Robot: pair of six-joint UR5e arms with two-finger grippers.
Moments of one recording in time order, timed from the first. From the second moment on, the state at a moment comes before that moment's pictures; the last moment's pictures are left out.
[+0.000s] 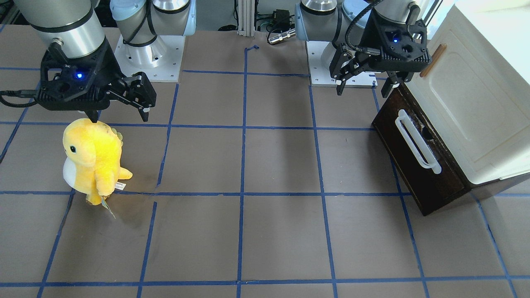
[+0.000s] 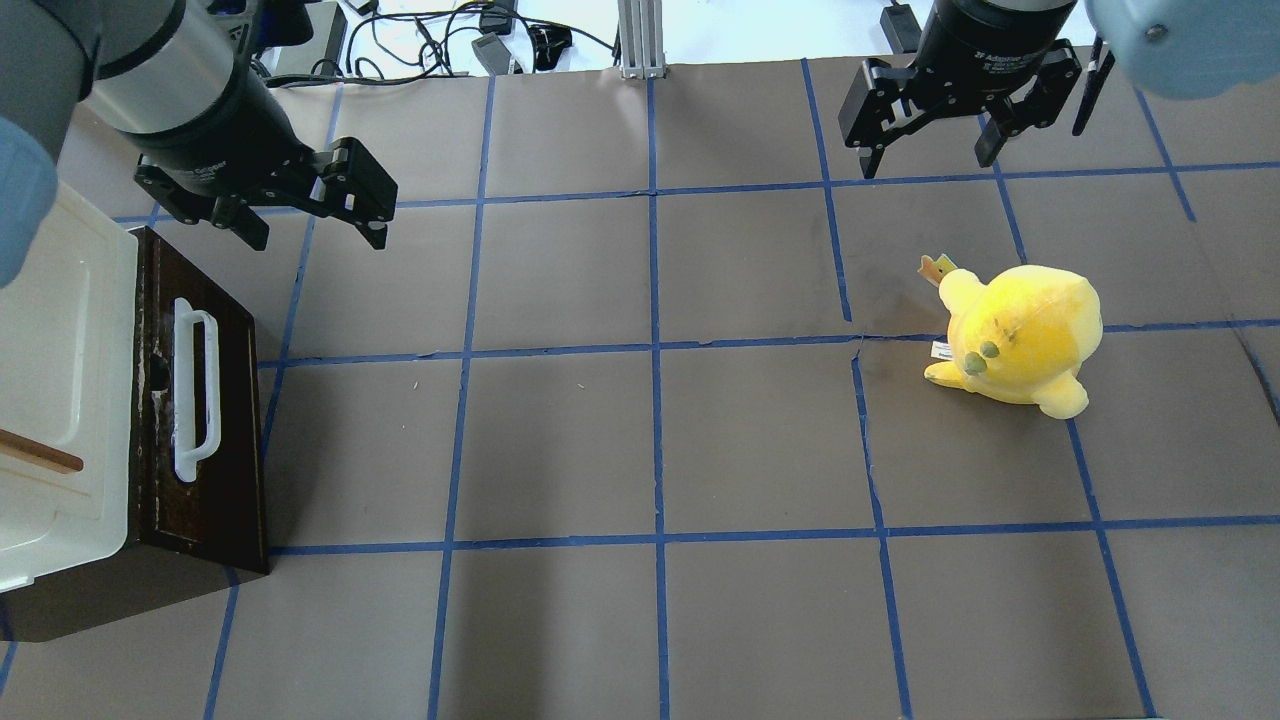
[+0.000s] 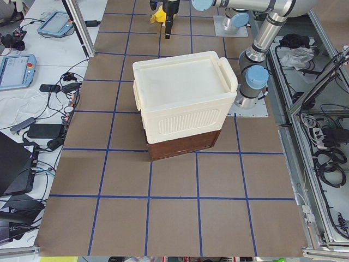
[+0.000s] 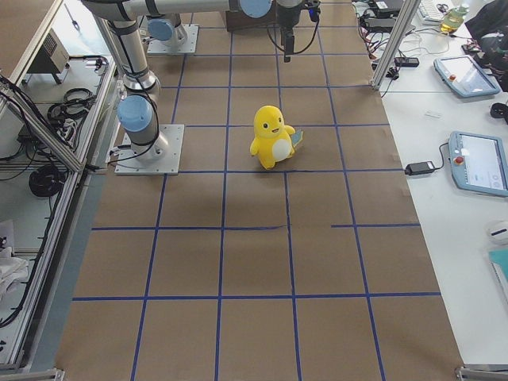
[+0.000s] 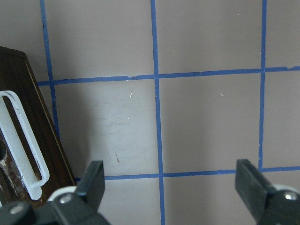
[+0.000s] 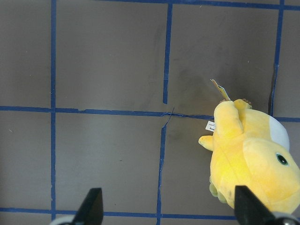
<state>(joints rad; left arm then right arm) -1.58 -1.48 -1.60 -1.54 1.58 0.03 1.60 -1.48 1.44 -1.57 -1.58 -0.02</state>
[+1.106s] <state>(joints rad) -1.71 -1.54 -1.60 -1.54 1.79 0.02 1.60 -1.48 1.44 -1.57 -1.58 -0.02</state>
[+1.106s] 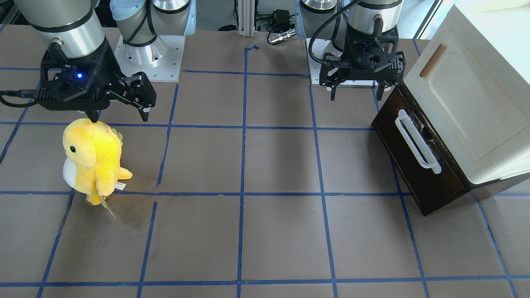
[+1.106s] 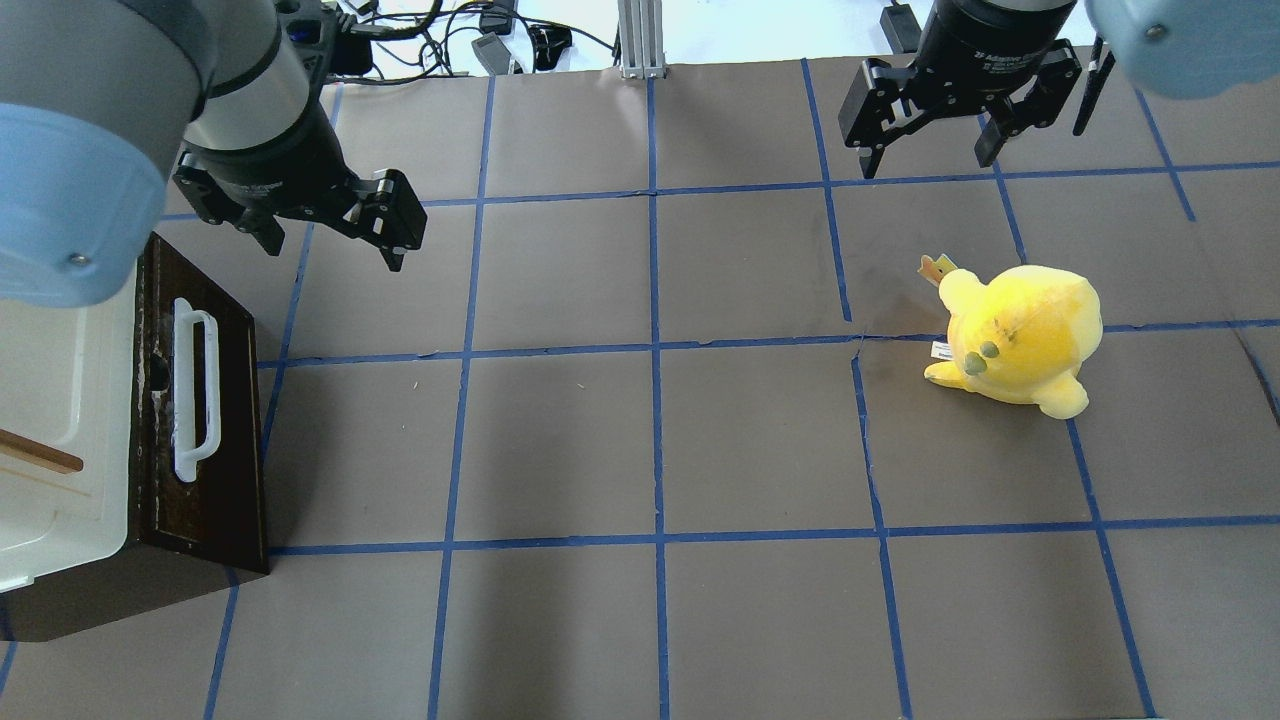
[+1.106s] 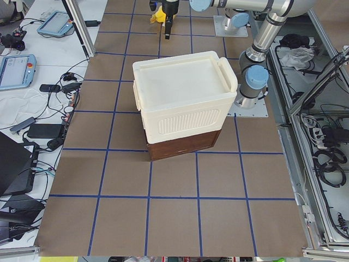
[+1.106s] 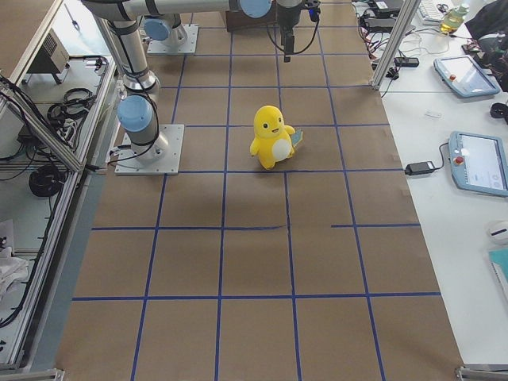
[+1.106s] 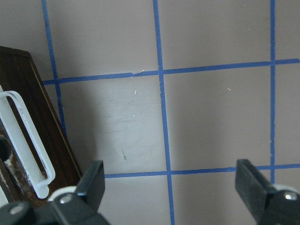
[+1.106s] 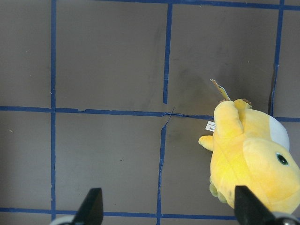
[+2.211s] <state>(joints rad) -1.76 -1.68 -1.80 -1.54 2.41 0.04 1.60 -1.48 1.44 -1.57 -1.58 -0.02</state>
